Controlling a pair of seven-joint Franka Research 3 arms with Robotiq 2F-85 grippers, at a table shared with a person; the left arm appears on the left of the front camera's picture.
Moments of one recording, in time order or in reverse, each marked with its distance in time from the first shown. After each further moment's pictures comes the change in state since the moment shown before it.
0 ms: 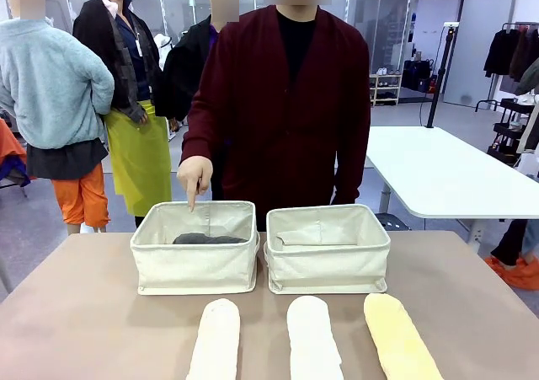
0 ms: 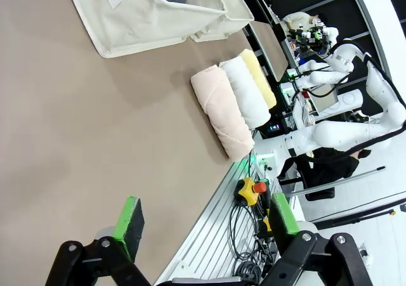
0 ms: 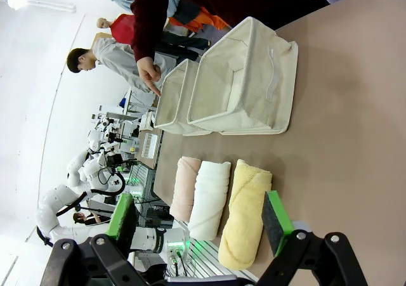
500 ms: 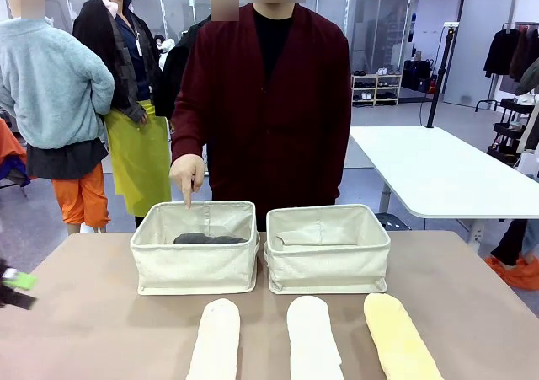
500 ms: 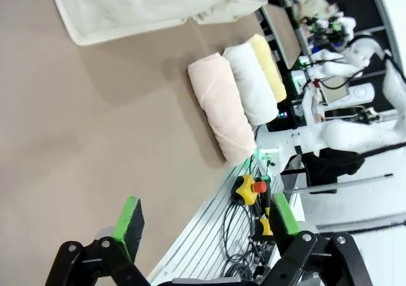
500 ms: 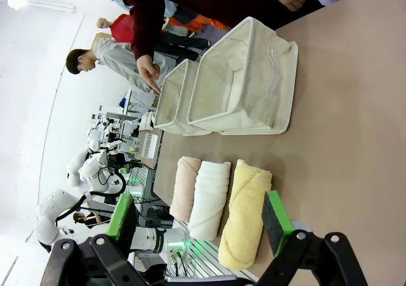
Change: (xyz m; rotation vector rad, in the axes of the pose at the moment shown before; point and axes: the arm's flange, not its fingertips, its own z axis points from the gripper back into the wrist) left arm 0.019 -0.040 -0.087 0.066 0.103 0.066; right arm 0.000 0.000 0.000 0.000 0.001 0.000
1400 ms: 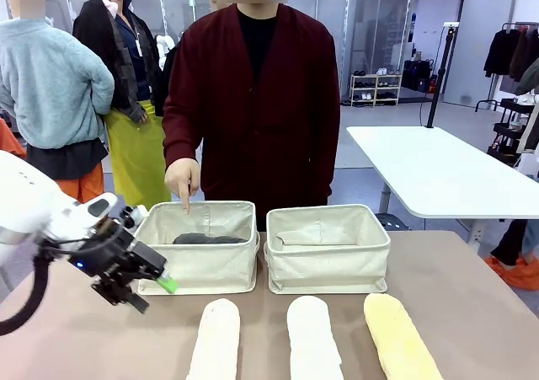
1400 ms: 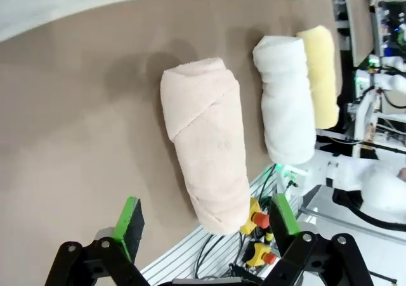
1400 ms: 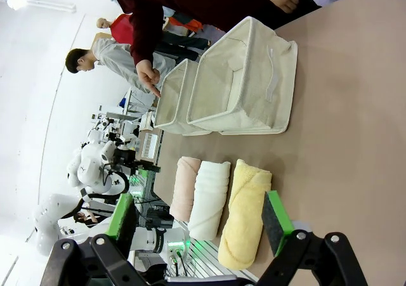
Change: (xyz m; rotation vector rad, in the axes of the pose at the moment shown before) left arm 0.066 -0.097 -0.198 0.268 0.195 0.170; right arm 0.000 -0.001 0.000 0.000 0.000 -0.002
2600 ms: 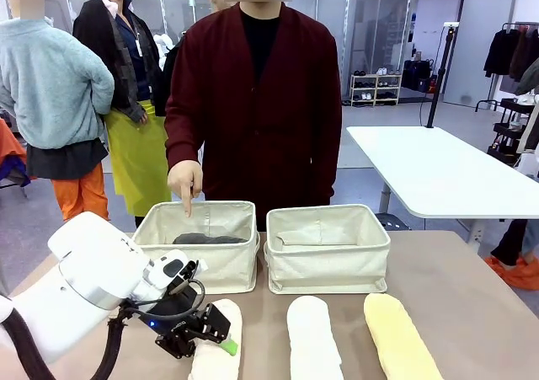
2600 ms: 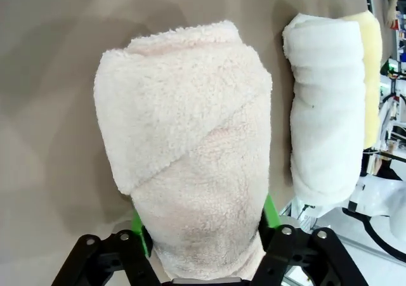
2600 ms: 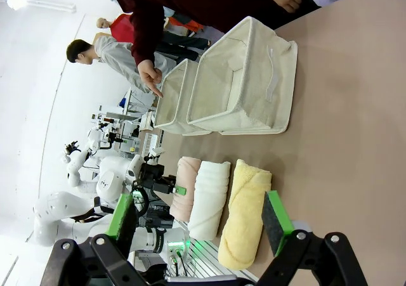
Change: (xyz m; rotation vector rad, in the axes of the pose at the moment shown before) left arm -0.020 -0.019 -0.130 0.049 0.007 0.018; right arm 0.000 0.000 0.000 0.000 0.000 0.000
